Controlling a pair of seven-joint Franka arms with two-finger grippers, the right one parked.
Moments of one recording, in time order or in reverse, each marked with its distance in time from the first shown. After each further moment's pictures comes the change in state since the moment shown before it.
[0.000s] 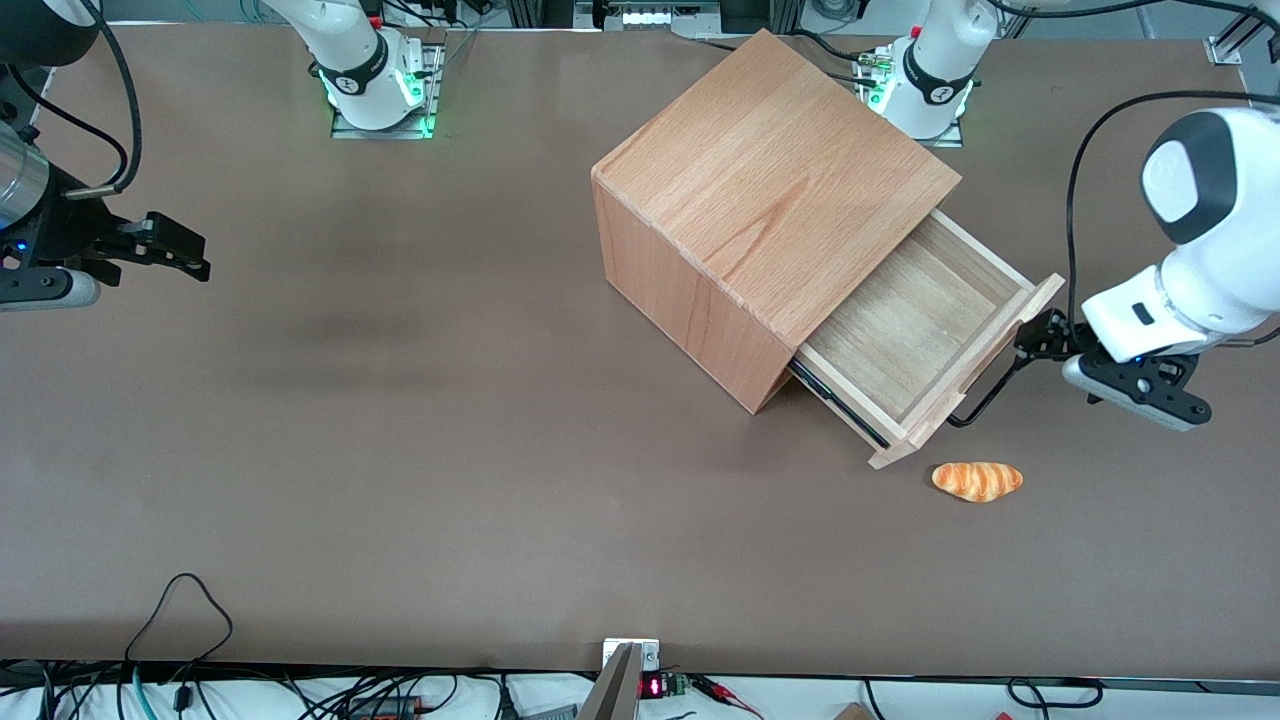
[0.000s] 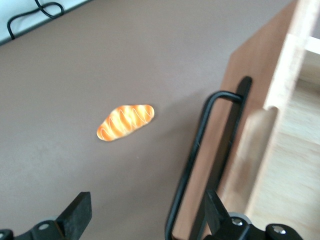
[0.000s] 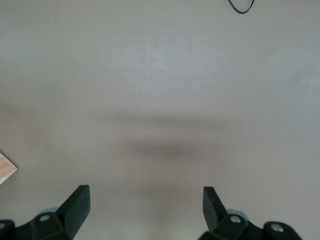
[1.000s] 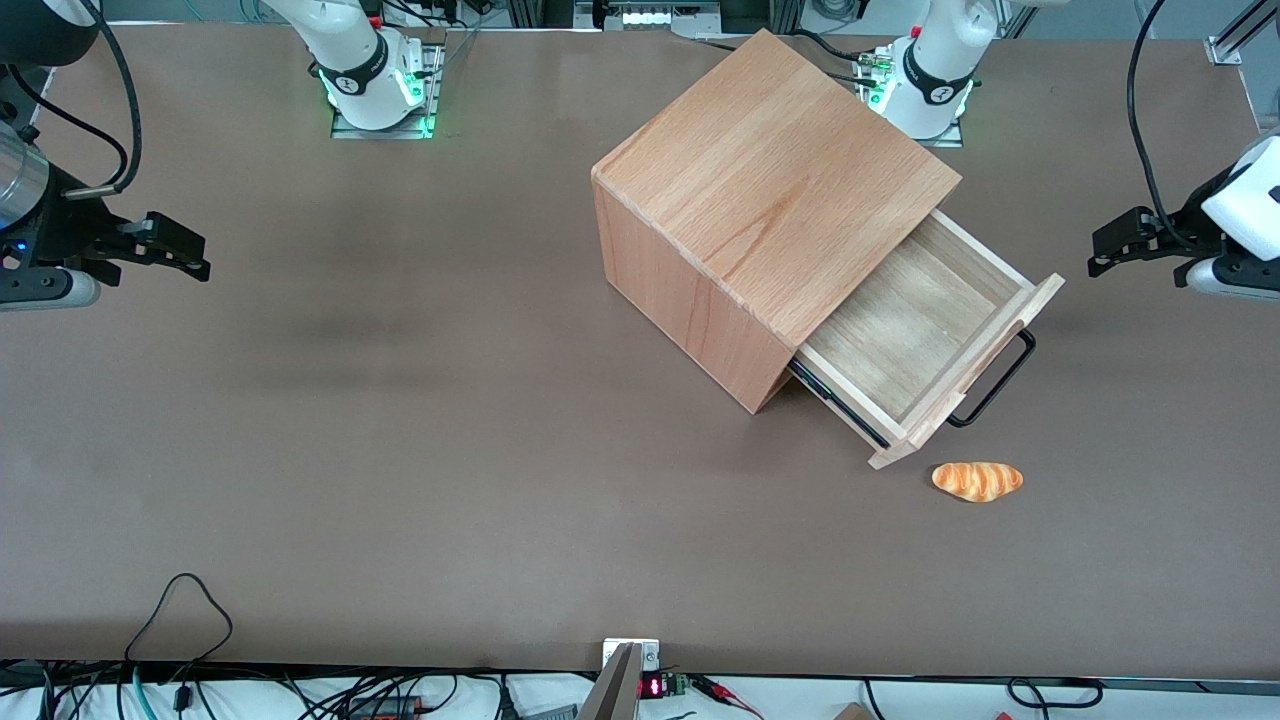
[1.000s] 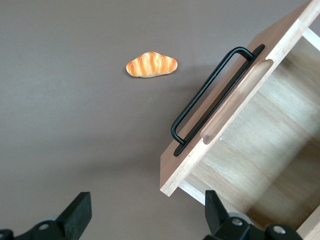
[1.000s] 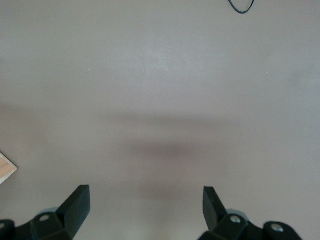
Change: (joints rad) arm 0.002 -0.213 0.014 0.016 0.149 -0.279 -0.386
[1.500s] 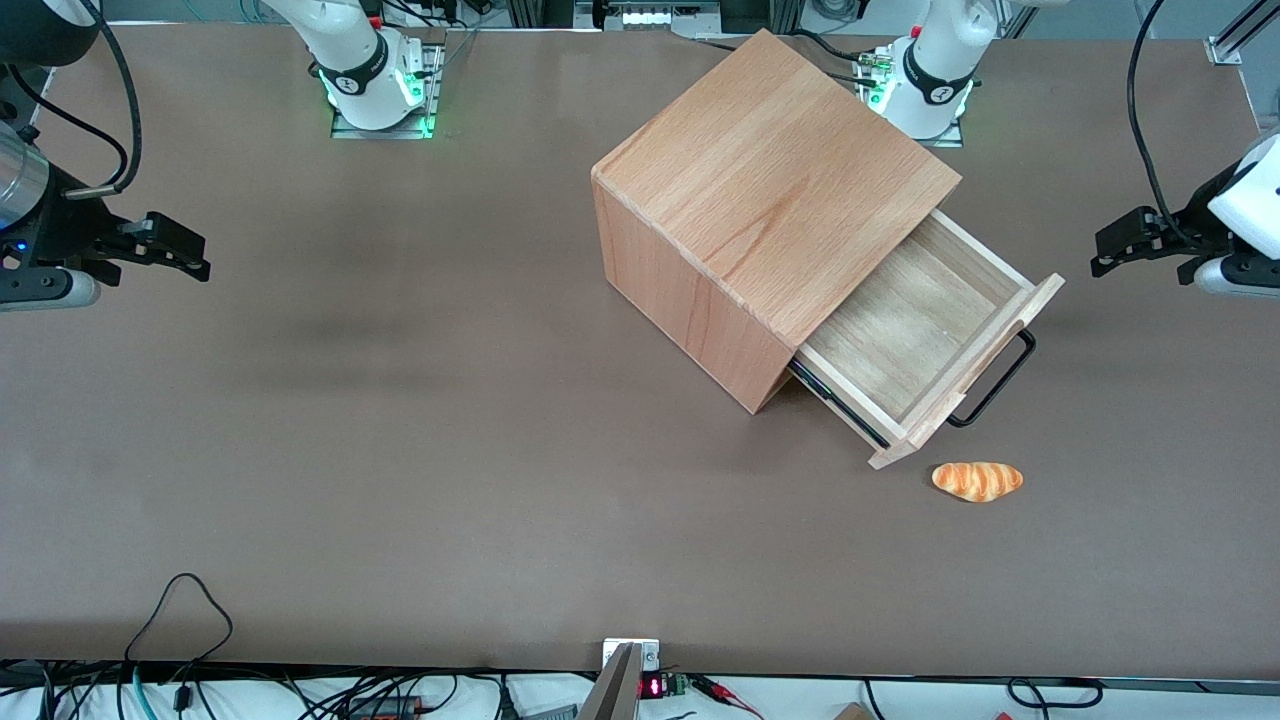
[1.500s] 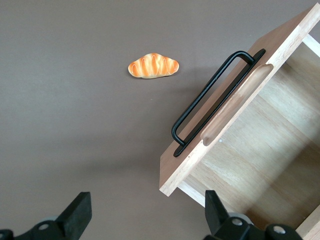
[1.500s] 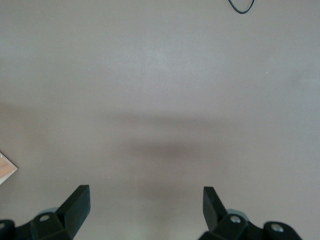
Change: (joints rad) arm 0.000 0.000 0.000 0.005 0.000 -0.002 -0.012
